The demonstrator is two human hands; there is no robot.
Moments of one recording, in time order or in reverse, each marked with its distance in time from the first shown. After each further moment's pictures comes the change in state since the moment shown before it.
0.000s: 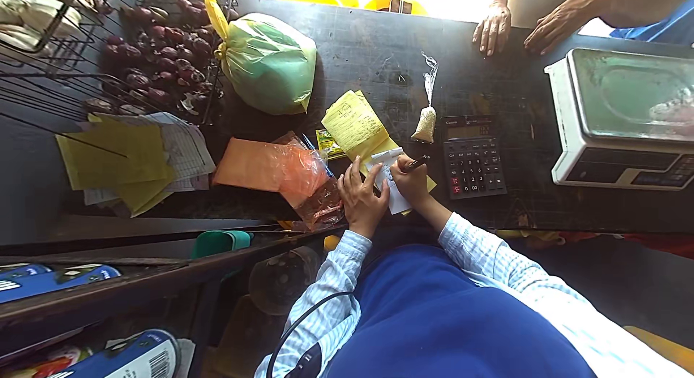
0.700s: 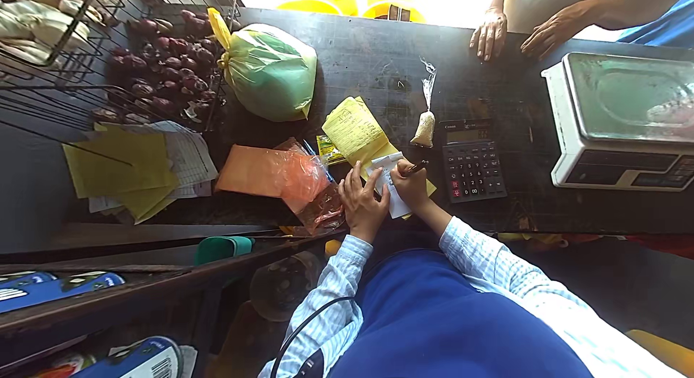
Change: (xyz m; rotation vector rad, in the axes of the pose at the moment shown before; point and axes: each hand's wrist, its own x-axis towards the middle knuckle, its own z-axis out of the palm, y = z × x) left_hand 0.000 0.000 0.000 0.015 0.021 0.008; right_hand -0.001 0.001 0.002 0.005 0.008 -0.006
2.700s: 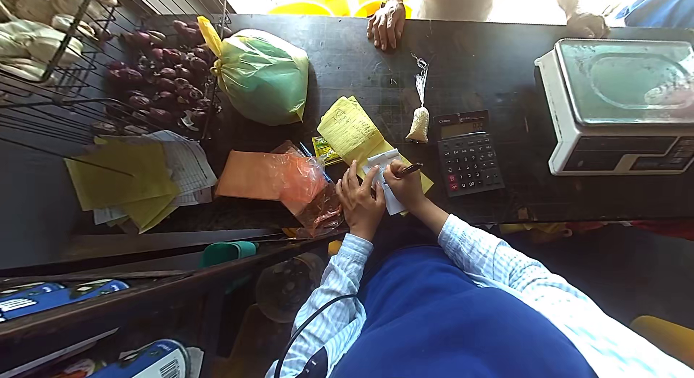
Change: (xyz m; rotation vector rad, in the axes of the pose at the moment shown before) left_hand 0.004 0.006 -0.011 0.009 -0.049 0.019; right_hand -0.006 -0.004 0.001 0.128 -0.048 0.007
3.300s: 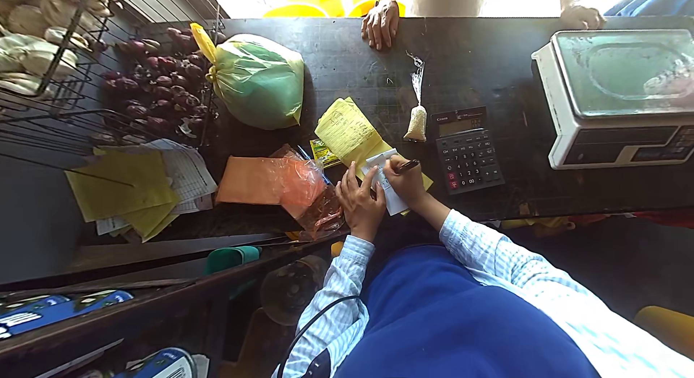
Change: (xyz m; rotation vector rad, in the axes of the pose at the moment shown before) left_hand -0.002 -0.006 0.010 -0.017 0.040 -0.005; right_hand 0.006 -0.002 -0.005 -0.187 -0.001 -0.034
